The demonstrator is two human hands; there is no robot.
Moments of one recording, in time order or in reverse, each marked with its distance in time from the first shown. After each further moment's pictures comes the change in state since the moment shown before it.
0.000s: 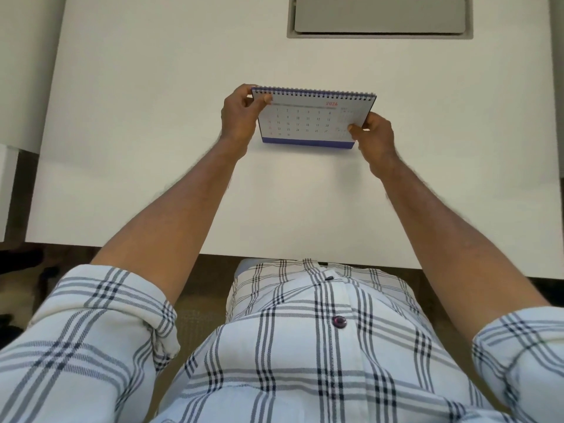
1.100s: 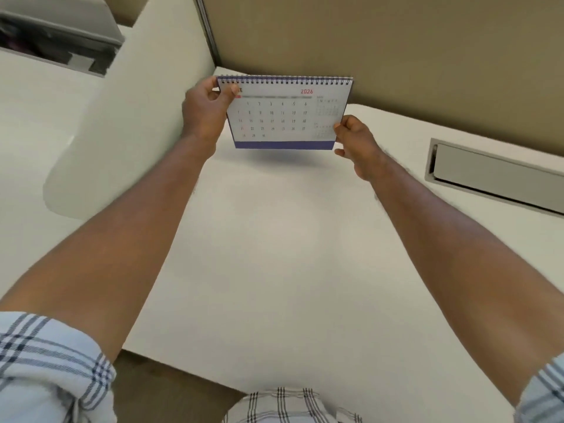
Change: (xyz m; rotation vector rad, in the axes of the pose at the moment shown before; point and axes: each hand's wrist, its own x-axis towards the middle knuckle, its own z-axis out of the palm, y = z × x) left_hand 0.248 0.065 -0.384 0.004 0.359 0.086; right_hand 0.160 -0.293 0.387 -0.060 -0.345 -0.013
